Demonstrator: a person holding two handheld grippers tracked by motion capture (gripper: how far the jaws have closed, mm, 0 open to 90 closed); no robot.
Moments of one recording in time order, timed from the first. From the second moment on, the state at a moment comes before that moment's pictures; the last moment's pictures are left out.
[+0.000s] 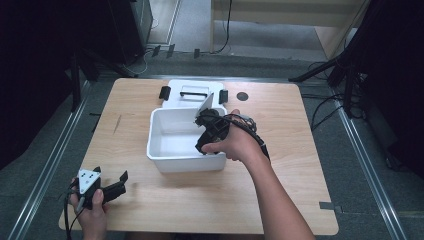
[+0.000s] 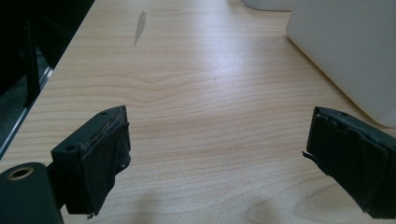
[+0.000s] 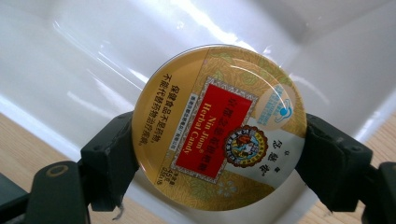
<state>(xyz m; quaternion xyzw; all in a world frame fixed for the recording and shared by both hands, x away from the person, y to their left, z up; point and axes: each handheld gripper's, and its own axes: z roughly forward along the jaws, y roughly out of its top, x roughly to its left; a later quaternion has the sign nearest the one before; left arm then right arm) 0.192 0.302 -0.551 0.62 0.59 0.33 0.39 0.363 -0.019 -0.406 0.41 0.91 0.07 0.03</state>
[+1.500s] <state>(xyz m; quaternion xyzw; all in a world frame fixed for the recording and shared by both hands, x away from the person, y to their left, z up) 0.193 0.302 -0.552 0.62 0.59 0.33 0.39 0.347 -0.040 -0.377 0.41 0.90 0.14 0.07</state>
